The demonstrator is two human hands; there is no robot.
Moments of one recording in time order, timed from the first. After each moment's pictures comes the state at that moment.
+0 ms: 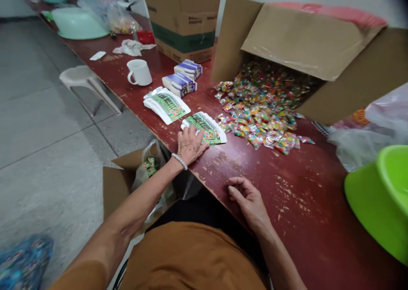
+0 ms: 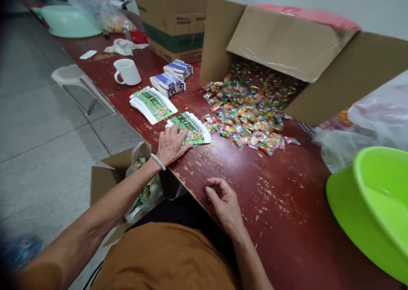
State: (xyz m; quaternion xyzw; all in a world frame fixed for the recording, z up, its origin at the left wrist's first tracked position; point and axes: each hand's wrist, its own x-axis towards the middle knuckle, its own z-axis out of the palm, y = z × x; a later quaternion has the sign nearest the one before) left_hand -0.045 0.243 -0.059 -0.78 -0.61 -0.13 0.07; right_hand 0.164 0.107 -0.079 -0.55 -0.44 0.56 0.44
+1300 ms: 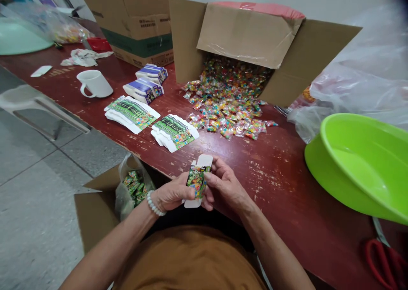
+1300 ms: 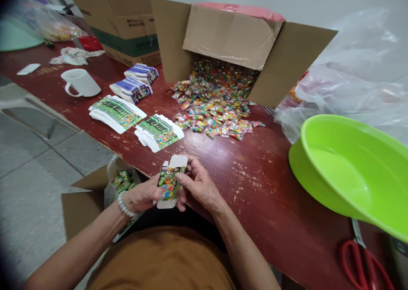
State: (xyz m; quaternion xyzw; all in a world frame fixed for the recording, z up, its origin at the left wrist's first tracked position) left_hand -0.010 0.155 -0.039 -0.39 -0.23 -0.19 -0.87; right_hand 0.163 0.128 -0.039 -0.37 -0.41 0.66 0.51
